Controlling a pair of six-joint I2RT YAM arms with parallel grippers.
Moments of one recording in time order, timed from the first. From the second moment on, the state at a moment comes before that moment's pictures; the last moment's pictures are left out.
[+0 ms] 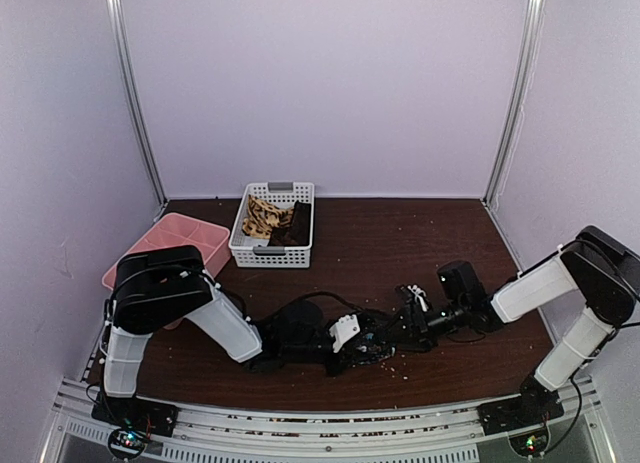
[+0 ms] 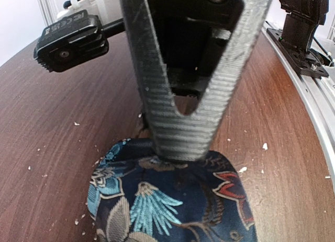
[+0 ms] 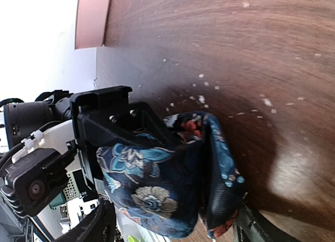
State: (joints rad) left arm -1.16 2.17 0.89 0.89 0.23 0.11; right arm 0.57 1.59 0.45 0.35 -0.88 0.77
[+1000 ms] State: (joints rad) left arm -1.17 2.17 0.88 0.89 0.21 0.10; right arm 0.62 1.60 0.49 0.38 -0.82 0.75
